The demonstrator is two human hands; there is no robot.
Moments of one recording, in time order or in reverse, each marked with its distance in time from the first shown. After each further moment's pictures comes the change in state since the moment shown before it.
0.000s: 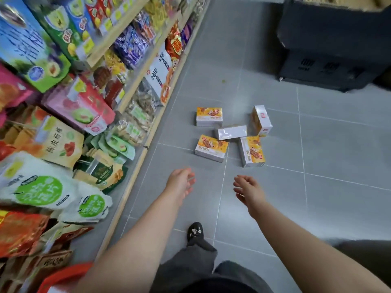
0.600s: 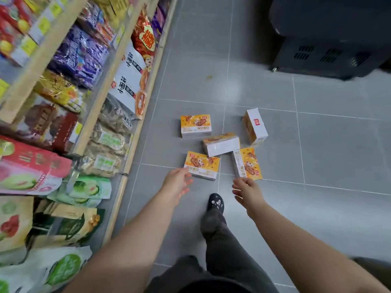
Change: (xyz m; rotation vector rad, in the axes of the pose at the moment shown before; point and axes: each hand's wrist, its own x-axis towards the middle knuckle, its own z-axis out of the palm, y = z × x) left_hand 0.207 0.162 0.127 0.149 -0.022 -0.125; right_hand 0.225 -0.142 0.015 0.054 0.085 0.152
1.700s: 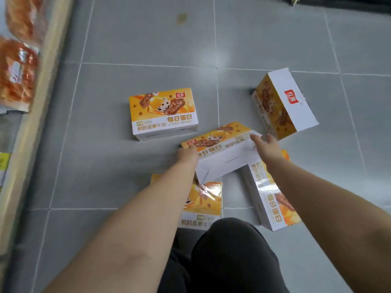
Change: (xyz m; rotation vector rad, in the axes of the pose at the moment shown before) left_hand 0.686 -0.065 0.184 0.376 0.026 -0.110; right_hand 0.623 0.024 0.014 -0.342 0.347 -0.110
